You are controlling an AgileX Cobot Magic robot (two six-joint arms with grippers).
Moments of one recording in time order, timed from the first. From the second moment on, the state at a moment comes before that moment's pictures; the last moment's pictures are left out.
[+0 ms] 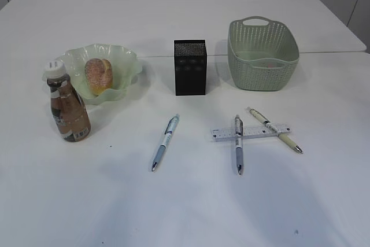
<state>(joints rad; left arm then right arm) -0.32 0.78 -0.82 -0.24 0.75 0.04 0.32 2.10 -2.47 0.13 1.26 -0.14</state>
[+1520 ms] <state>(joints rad) -0.32 0.78 -0.82 -0.26 1.05 0.02 0.32 1.84 -1.79 -0.09 1.25 -0.31</state>
